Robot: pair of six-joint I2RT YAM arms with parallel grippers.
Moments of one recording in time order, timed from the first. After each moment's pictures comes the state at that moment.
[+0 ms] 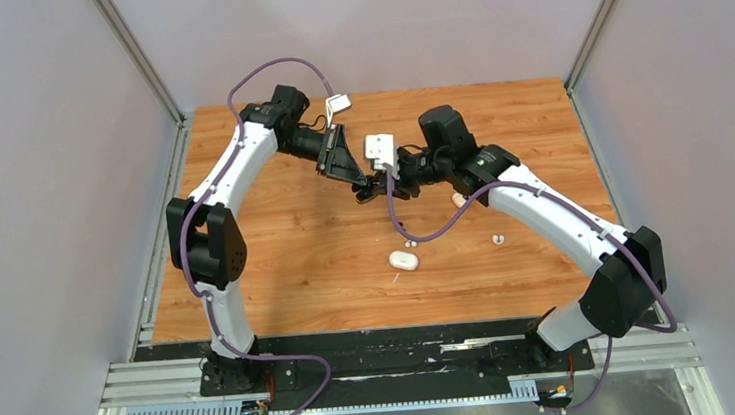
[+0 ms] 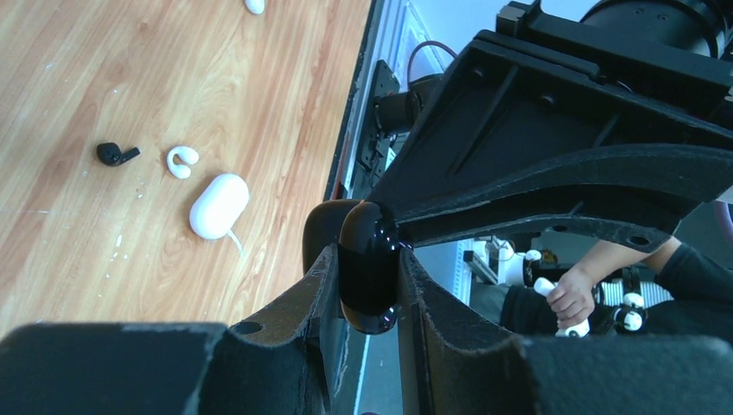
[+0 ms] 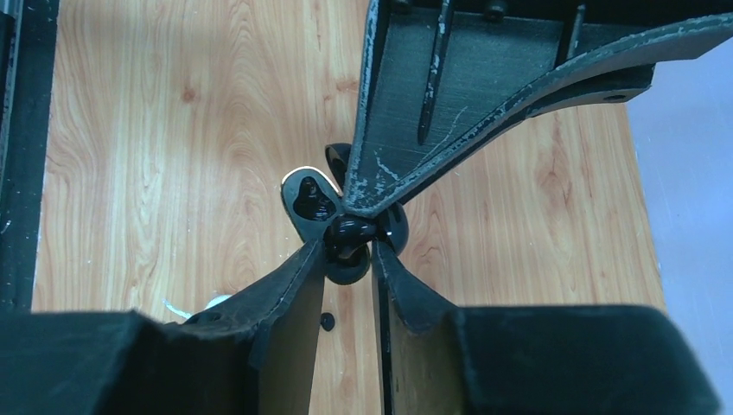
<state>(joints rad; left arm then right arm) -0.33 1.95 1.83 -1.09 1.26 0.11 0.63 1.47 1.34 -0.43 -0.63 -0.70</state>
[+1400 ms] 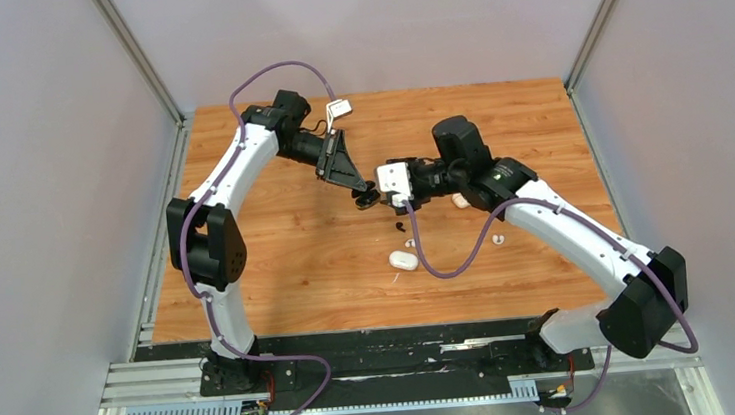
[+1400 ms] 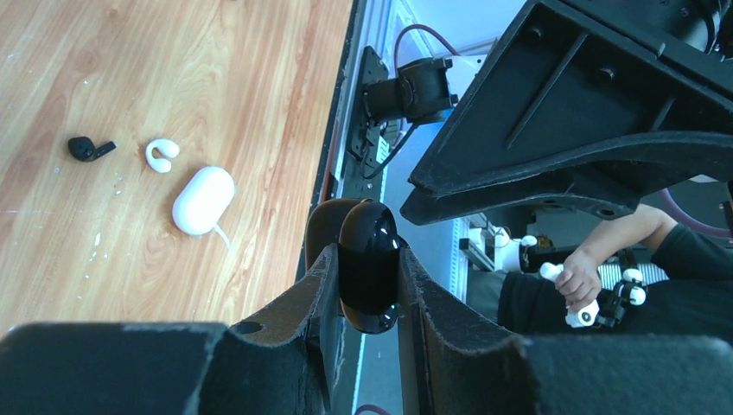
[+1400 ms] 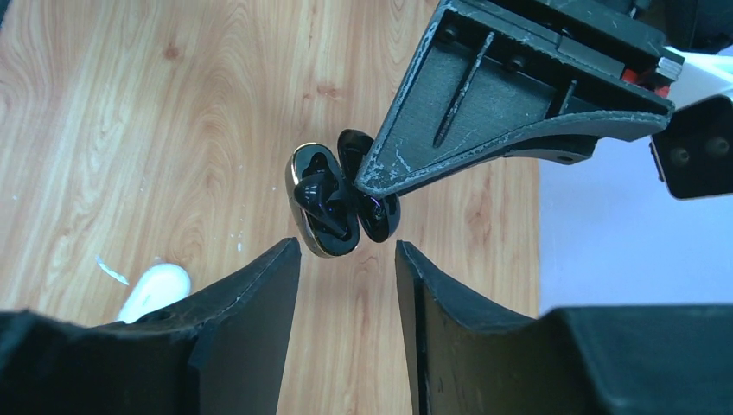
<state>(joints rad) -0.34 1.94 1.81 -1.16 1.29 0.21 0.63 1.36 1.24 -0.43 -0.65 -1.04</state>
